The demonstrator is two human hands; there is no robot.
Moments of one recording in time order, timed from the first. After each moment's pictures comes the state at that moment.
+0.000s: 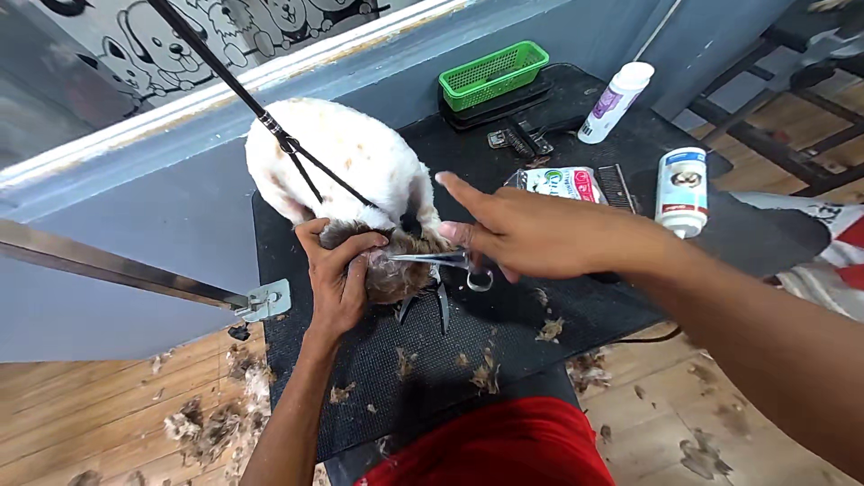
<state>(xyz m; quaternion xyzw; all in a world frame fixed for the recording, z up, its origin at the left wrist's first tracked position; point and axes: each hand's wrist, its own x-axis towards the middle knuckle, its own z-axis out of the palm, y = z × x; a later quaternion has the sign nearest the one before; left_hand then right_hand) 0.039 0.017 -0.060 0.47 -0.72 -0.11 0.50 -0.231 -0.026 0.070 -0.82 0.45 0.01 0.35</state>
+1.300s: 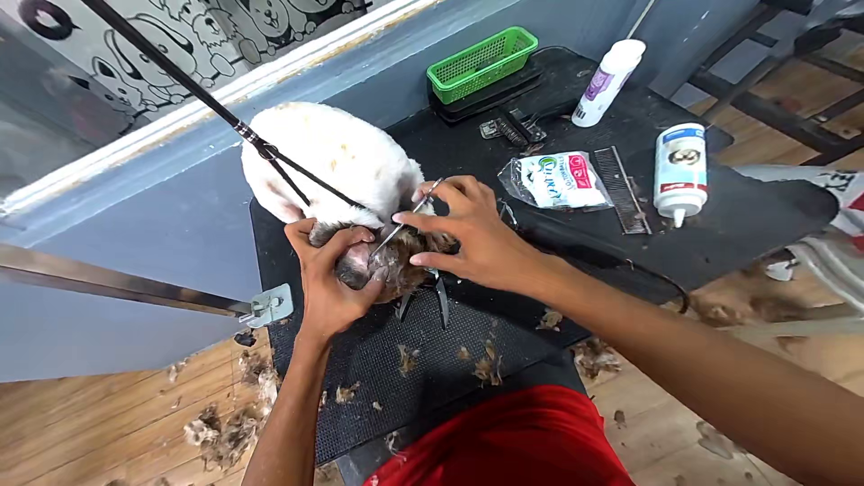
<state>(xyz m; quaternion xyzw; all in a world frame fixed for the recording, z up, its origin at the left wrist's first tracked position) 0.050 0.015 -0.053 0.50 -0.74 -0.08 0.43 -0.212 -0.030 -0.037 -0.86 0.37 -0.32 0.14</state>
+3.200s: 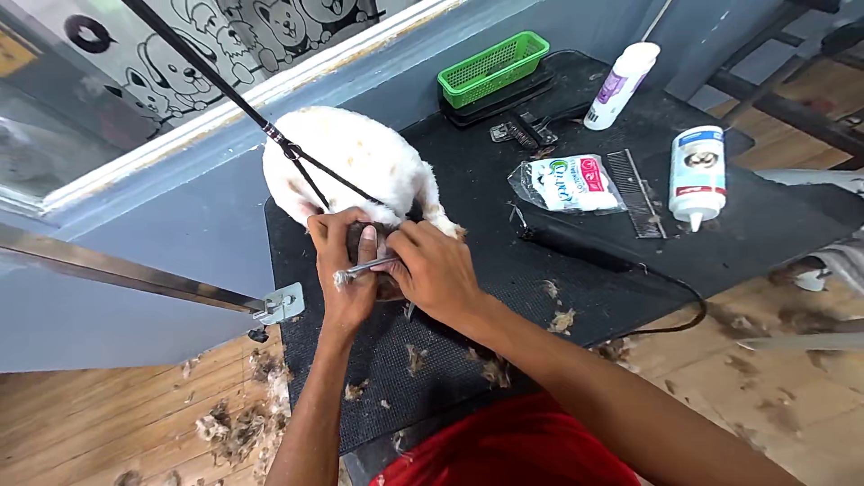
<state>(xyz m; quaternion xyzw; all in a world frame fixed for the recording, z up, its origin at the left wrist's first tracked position) 0.025 0.014 -0.039 0.53 -0.67 -0.14 0.50 -0.136 0.005 -0.051 -0.80 0.41 -0.43 0.05</state>
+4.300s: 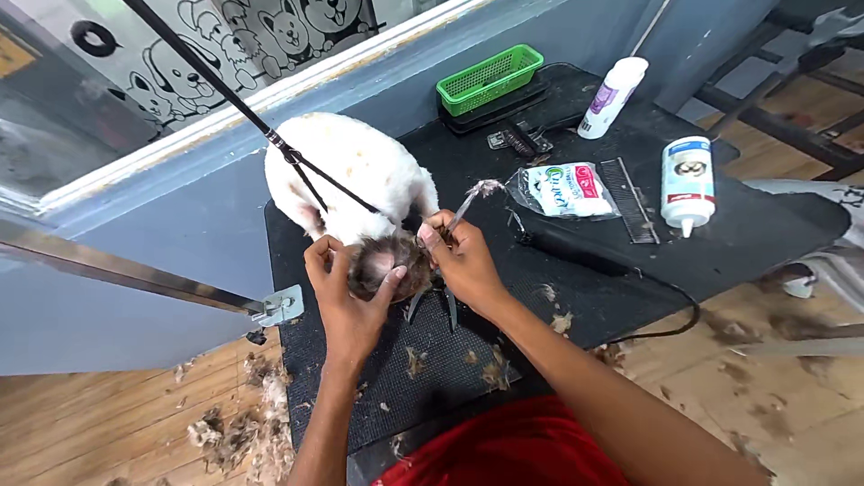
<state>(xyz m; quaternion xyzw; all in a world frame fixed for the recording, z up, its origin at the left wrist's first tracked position) 0.025 0.049 -0.048 0.58 -0.66 -0.08 0.47 -0.160 -0.005 -0.060 -0.58 0.39 -0.55 0.45</state>
